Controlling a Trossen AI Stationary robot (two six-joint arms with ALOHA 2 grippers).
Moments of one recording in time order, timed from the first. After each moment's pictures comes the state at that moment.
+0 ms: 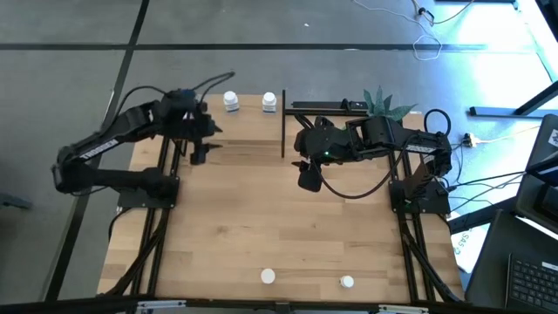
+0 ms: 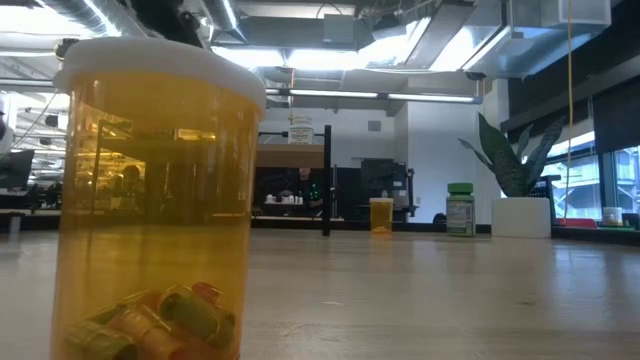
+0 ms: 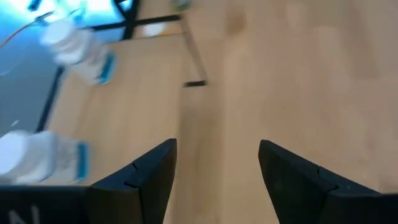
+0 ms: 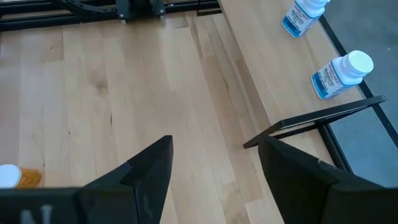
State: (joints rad) left arm 0.46 0.94 1.13 -0.87 0.10 0.41; right arm 0.12 1.79 2.22 -1.30 0.31 0.23
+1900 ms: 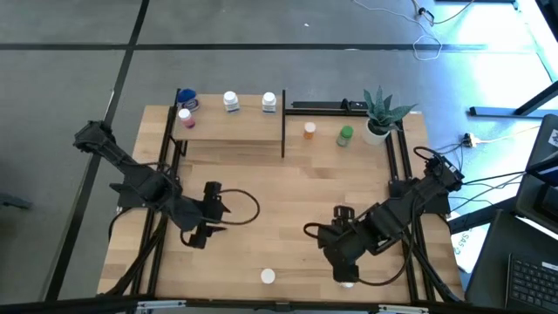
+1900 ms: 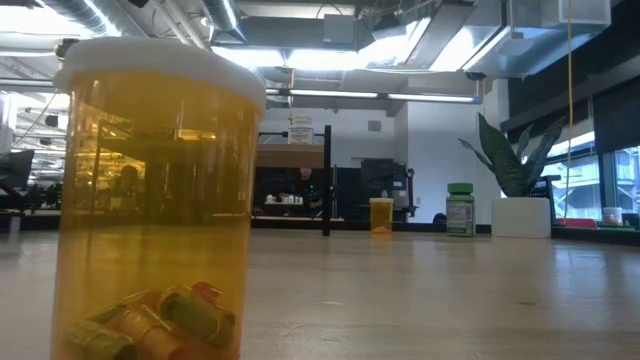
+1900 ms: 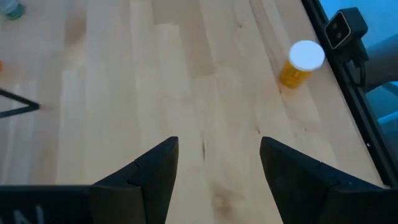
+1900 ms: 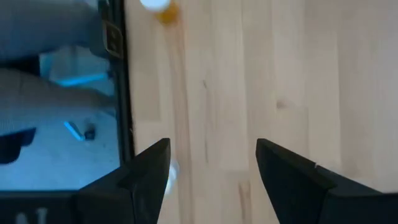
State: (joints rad) left arm -0.62 1.17 1.05 -0.68 -0.39 -0.28; right arm 0.62 1.79 1.89 -1.33 0.10 0.69
